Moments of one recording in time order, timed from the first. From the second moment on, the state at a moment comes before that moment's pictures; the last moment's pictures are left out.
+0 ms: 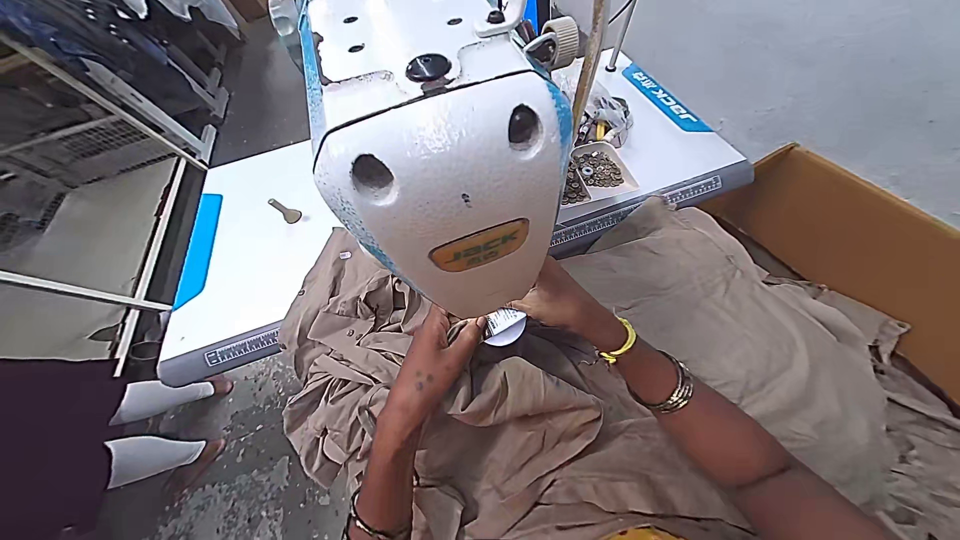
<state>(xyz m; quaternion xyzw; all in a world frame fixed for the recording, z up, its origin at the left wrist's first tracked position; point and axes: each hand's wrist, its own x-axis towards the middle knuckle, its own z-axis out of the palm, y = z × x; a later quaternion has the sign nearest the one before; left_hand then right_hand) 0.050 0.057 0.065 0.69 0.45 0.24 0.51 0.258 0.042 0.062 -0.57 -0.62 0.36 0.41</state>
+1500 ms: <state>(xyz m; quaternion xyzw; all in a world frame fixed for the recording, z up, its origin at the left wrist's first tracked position) 0.046 0.071 0.047 0.69 0.44 0.30 0.50 0.347 0.035 0.070 -0.64 -0.58 0.21 0.45</state>
